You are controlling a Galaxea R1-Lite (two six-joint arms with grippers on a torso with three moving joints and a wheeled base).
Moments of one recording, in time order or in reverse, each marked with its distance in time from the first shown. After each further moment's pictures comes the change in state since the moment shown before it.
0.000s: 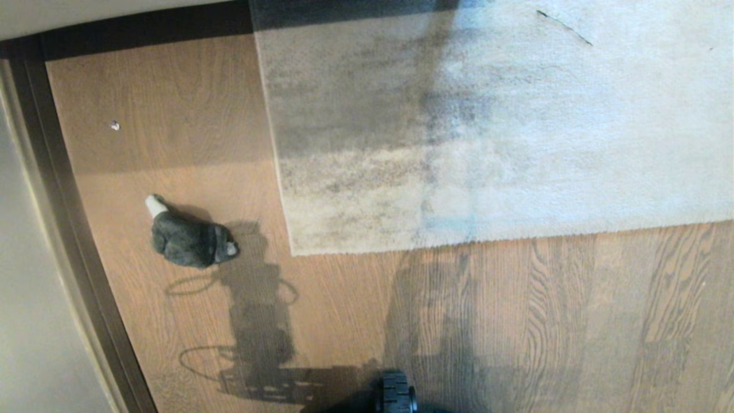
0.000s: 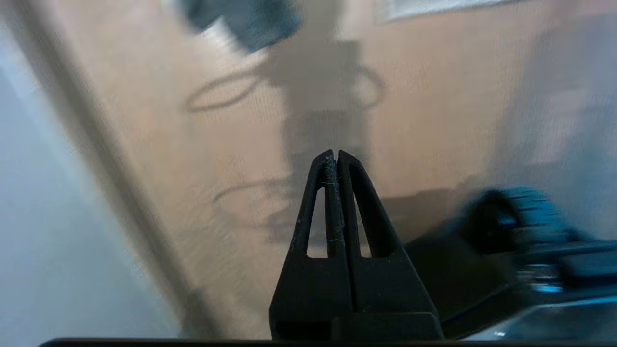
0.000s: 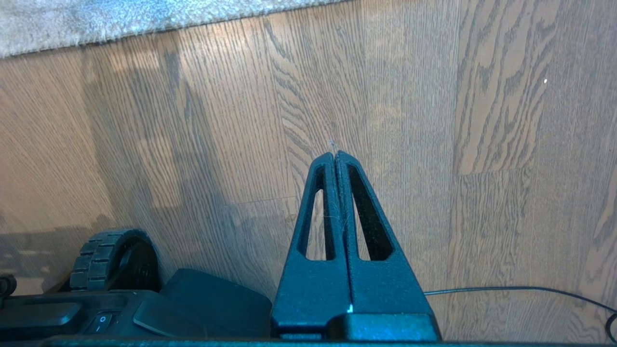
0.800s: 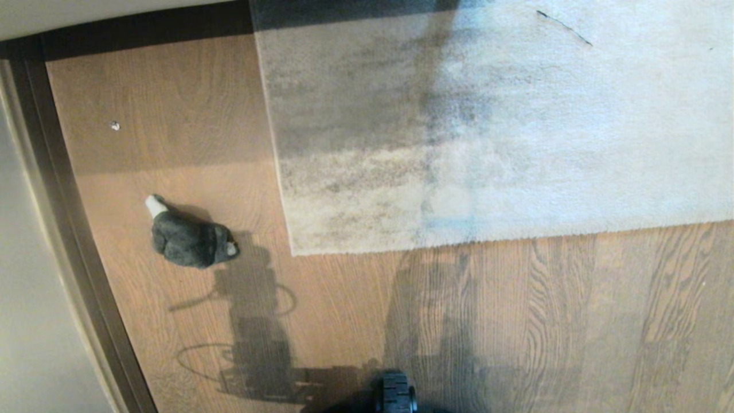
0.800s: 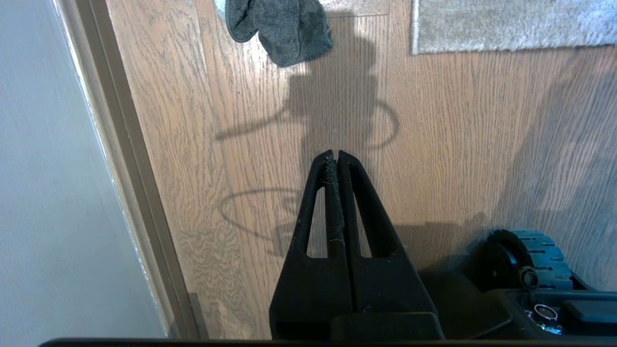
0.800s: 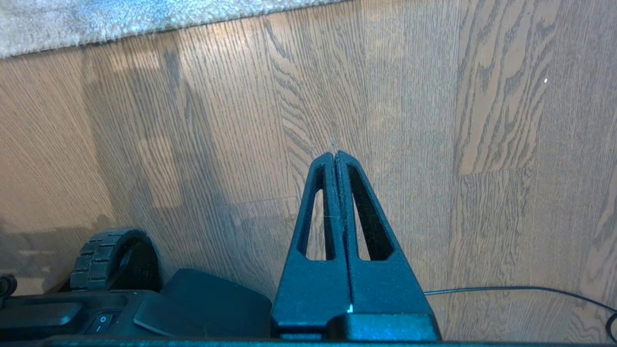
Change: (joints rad) left arm 0.003 -0.208 -0.001 0.103 0.086 -0.097; right arm 0.000 0.000 0.000 0.000 0.000 0.001
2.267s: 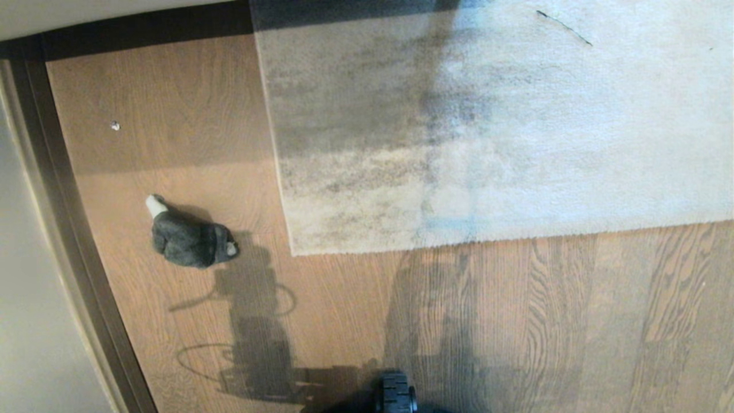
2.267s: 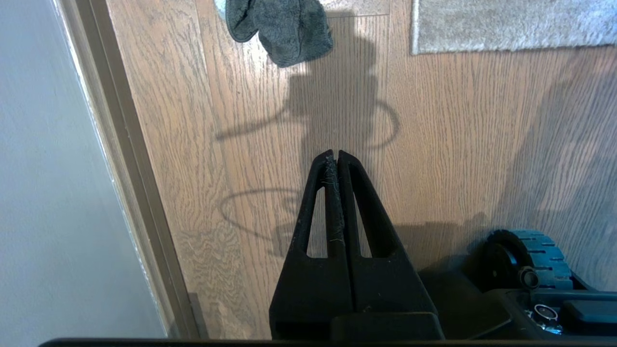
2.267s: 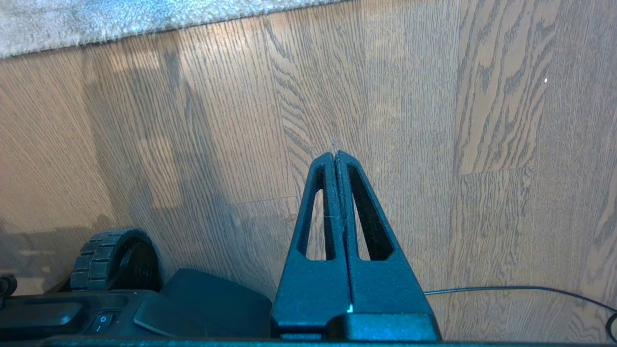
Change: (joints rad) left arm 0.000 0.000 0.000 0.000 0.000 0.000; right arm 0.000 0.000 0.000 0.000 0.000 0.000
